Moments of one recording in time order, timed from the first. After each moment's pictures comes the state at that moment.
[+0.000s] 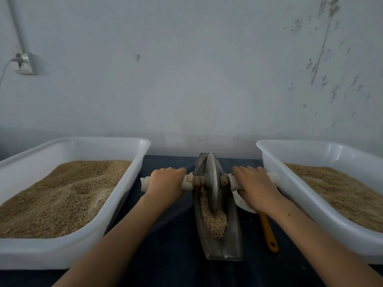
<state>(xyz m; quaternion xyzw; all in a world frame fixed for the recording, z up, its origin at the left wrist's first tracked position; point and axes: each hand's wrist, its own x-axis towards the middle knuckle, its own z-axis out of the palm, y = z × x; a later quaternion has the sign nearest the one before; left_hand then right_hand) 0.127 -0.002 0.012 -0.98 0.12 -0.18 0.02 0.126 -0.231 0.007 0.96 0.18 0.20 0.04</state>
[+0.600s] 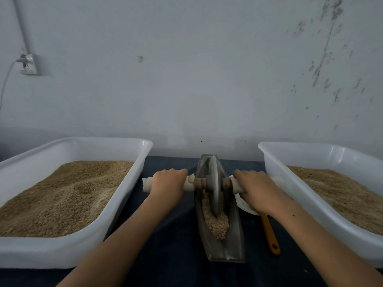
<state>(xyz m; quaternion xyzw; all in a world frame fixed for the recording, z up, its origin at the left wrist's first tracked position) 0.125 -0.006 0.012 -0.98 0.09 -0.17 0.03 0.120 -0.232 0.014 0.97 0.19 0.16 0.02</state>
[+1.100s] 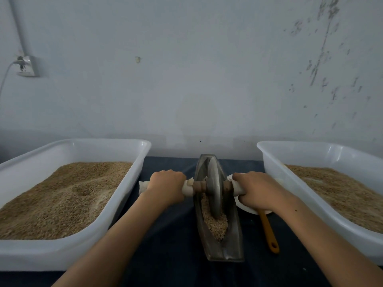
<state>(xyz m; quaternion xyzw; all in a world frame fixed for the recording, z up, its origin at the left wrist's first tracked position) 0.122 -0.003 0.023 -0.99 0.11 -0.08 0.05 0.122 -0.235 0.022 0.98 0.19 0.08 -0.01</state>
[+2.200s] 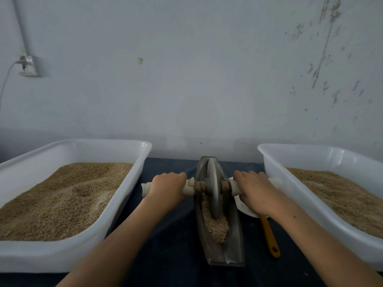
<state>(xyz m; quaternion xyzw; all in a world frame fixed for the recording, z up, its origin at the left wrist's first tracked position) 0.126 -0.003 0.015 -0.99 0.10 -0.11 0.03 0.120 -0.229 0.017 0.97 0.19 0.15 0.03</state>
